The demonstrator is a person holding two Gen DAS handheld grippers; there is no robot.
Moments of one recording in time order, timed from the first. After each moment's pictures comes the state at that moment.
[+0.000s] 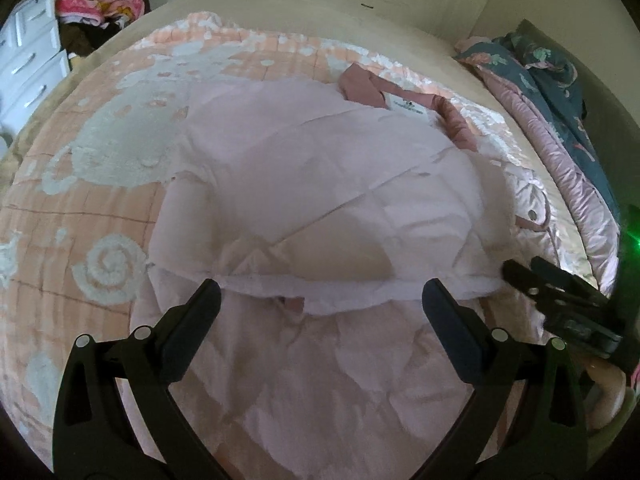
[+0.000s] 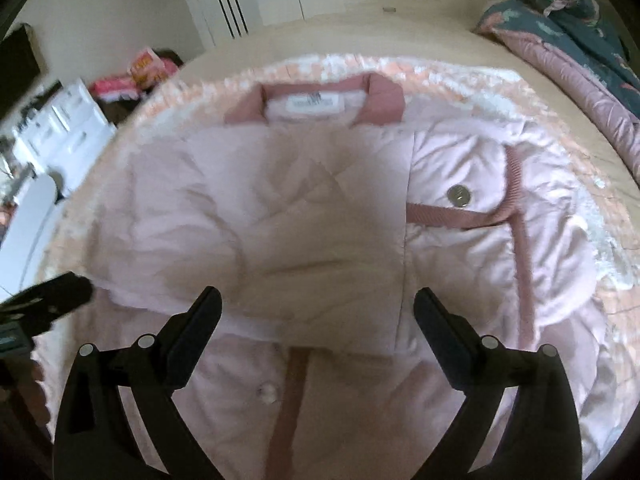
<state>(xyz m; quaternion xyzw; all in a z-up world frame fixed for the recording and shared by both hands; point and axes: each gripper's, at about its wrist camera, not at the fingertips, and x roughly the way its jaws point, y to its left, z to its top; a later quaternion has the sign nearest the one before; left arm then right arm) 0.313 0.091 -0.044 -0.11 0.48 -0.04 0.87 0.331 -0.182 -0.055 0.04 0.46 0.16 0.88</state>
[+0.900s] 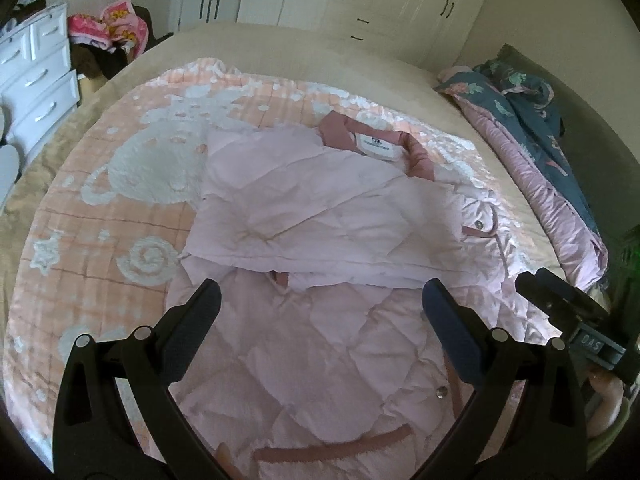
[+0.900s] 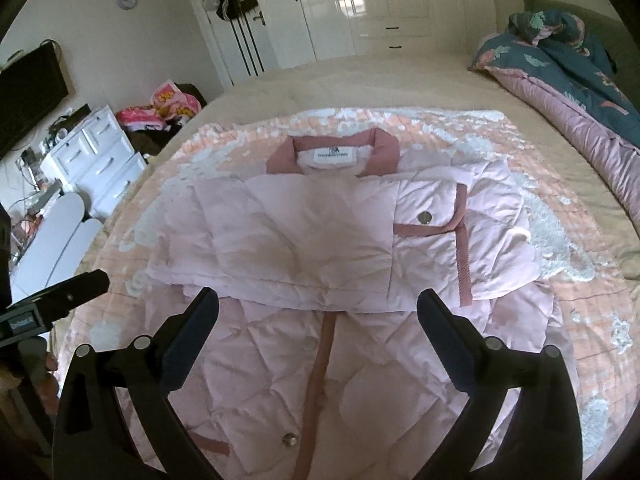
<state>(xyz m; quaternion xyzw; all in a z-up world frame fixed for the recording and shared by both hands) 0.253 0.091 0.023 -0.12 0.42 -0.05 0.90 0.255 -0.203 0.020 0.05 0.40 0.18 0.90</state>
